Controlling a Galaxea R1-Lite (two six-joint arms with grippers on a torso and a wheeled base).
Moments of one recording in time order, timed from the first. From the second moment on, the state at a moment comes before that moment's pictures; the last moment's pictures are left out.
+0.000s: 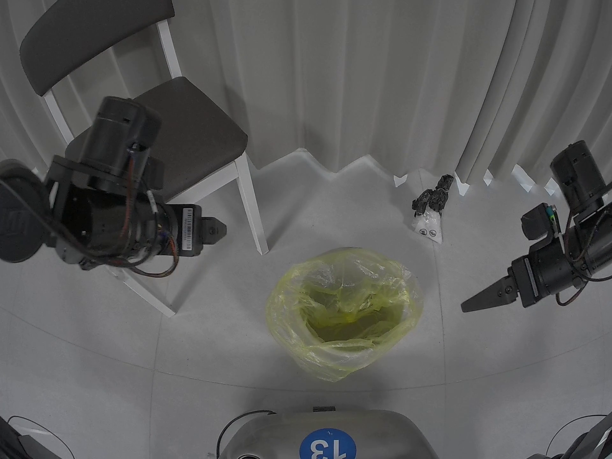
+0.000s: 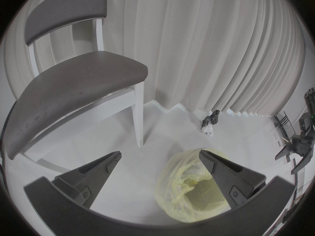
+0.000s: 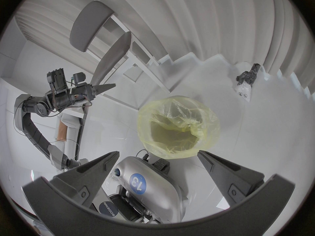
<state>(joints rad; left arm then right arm) -0.53 1.58 -1.23 0.30 0.31 -0.26 0.33 1.52 -1.15 0.58 0.30 0.11</state>
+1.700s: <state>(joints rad) -0.09 0.13 -0.44 0.30 0.47 -0.09 0.01 0.06 -0.52 0.58 0.17 0.18</state>
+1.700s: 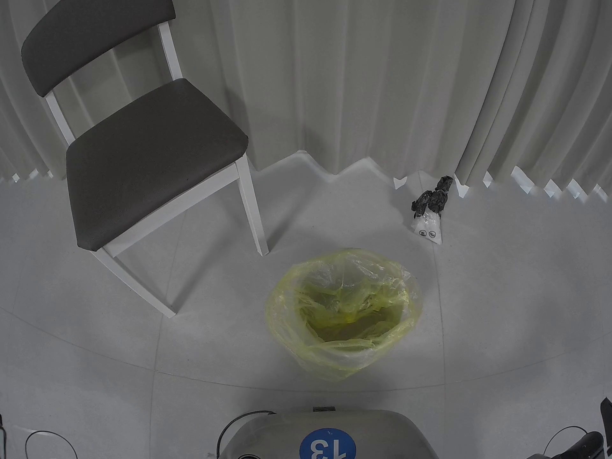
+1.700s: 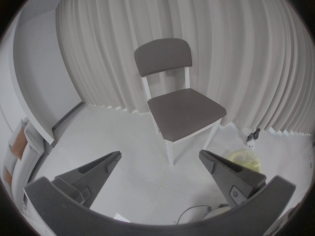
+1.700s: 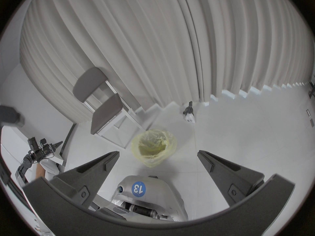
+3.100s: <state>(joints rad) 0.00 0.01 -0.02 -0.01 0.09 -0.04 0.00 0.01 -0.02 0.00 0.03 -0.03</state>
